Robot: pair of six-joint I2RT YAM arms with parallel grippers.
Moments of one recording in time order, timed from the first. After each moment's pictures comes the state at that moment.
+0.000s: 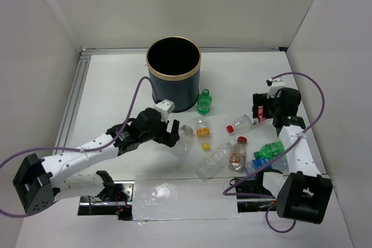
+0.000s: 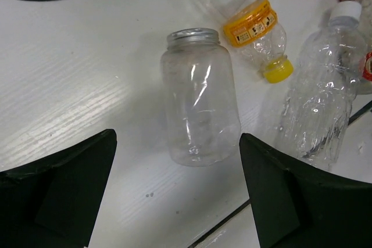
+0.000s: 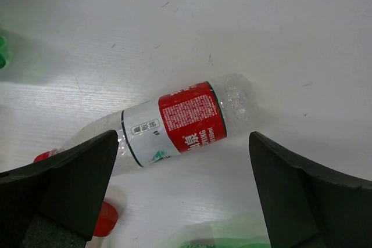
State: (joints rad) left arm -0.83 1.08 0.74 -0.32 -0.08 -0.38; right arm -0.21 1.03 0.69 -0.27 -0.20 -0.20
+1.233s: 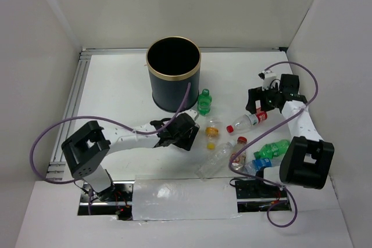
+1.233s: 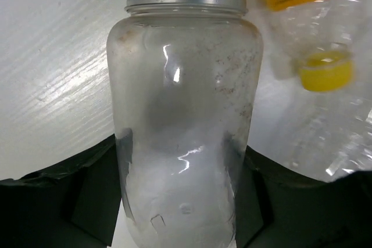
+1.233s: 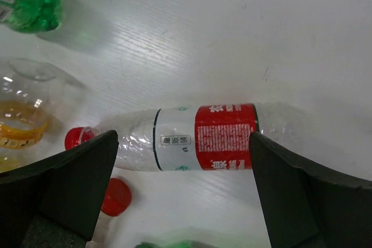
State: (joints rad) left arm -0.98 1.63 0.93 -0.26 -0.18 -0.48; right arm -0.23 1.34 0.94 -0.50 -0.45 -0.34
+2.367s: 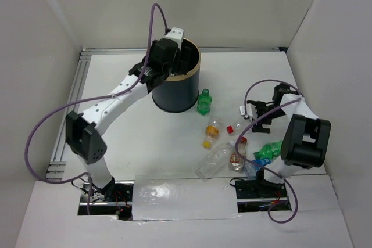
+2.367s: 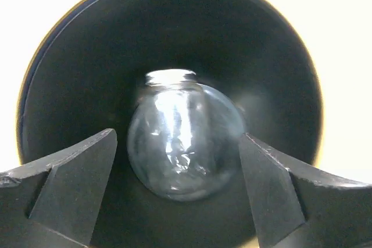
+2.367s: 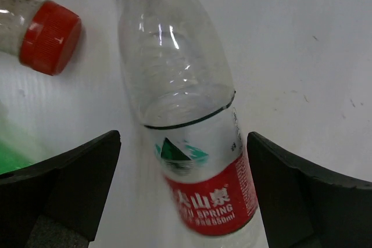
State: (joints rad) left arm -0.60 1.78 1.74 -0.41 -0.39 -0.15; right arm -0.26 1.53 0.97 -0.96 -0.58 -1.94
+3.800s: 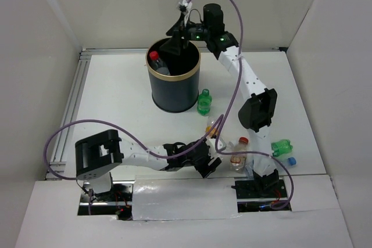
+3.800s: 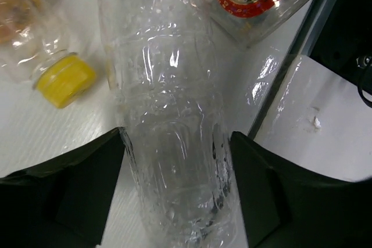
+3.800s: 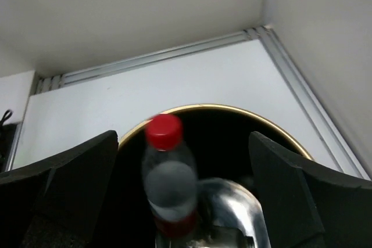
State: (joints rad) left arm -1.27 1.67 0.84 0.17 -0.07 -0.25; right arm 0.44 2.23 2.40 -0.29 -0.96 -0.04
